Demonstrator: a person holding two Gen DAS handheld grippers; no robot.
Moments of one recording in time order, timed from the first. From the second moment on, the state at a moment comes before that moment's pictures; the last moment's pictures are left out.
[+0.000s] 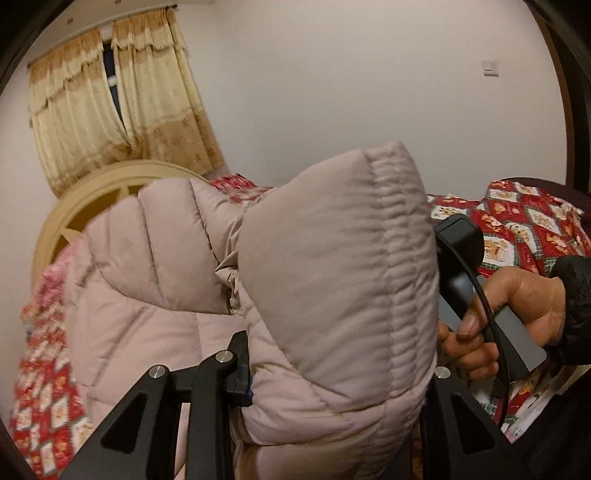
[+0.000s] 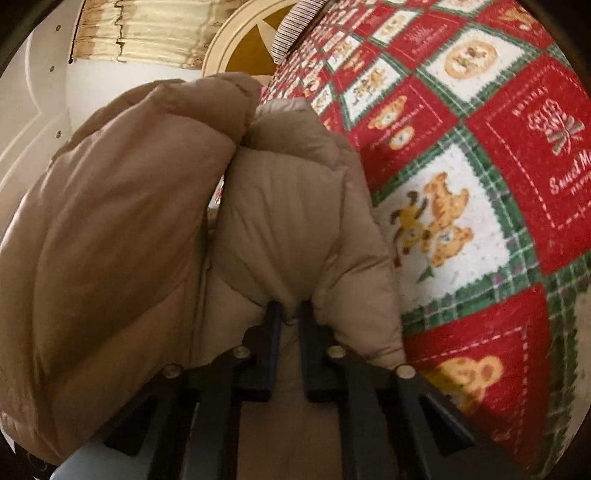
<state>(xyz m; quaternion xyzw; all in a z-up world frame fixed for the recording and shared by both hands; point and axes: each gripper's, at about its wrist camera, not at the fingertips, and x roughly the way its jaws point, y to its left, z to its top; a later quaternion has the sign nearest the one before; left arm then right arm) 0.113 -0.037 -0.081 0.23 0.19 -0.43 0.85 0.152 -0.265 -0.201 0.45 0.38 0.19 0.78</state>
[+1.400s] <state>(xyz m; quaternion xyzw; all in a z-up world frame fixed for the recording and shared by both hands) 0.089 0.061 -0.023 0.19 0.19 -0.48 0.83 0.138 -0.257 -0.182 0.28 0.39 0.14 0.87</state>
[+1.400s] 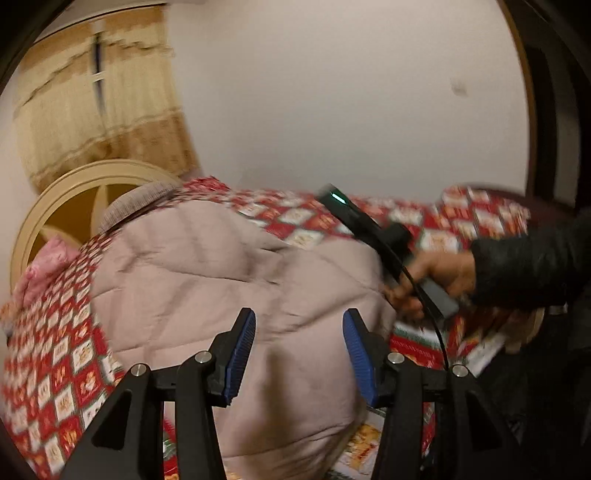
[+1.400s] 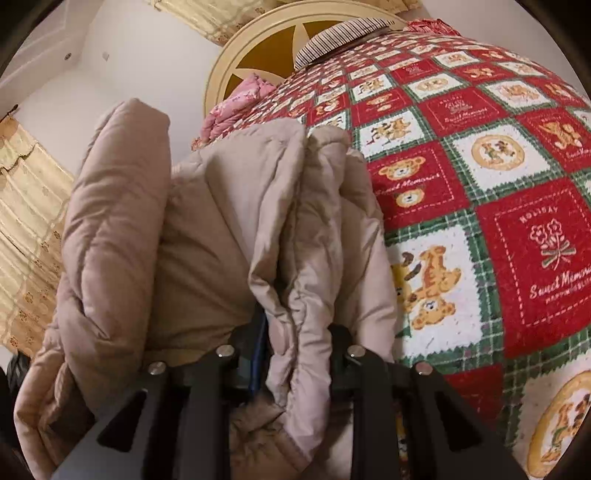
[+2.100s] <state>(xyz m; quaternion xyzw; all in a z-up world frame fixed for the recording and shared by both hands) 0.251 -0.028 -0.042 0.09 0.25 -0.40 0.88 0.143 -0.236 -0.179 0.25 0.39 0.16 0.87</state>
